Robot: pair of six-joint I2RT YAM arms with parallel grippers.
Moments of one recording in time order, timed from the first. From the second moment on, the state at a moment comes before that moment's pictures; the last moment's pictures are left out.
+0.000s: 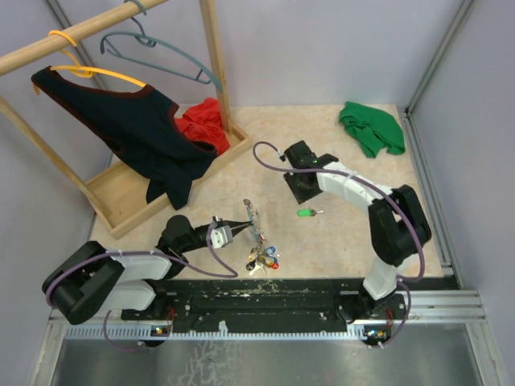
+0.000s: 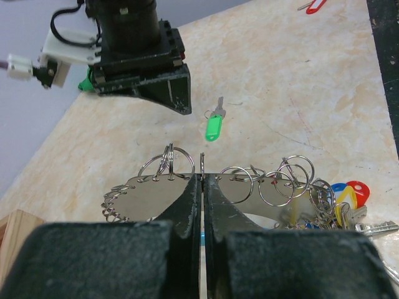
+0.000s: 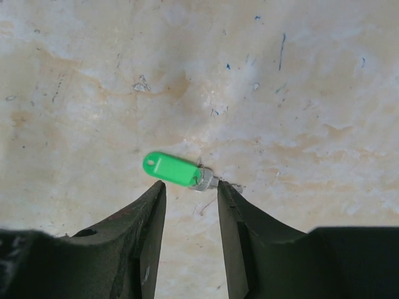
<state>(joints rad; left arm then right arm) -0.70 1.27 0.16 1.14 0.60 0.44 0.56 1.77 1.29 -0.73 0.16 -0.02</state>
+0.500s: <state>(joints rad) -0.70 1.27 0.16 1.14 0.60 0.44 0.58 1.41 0.70 -0.19 0.23 0.26</state>
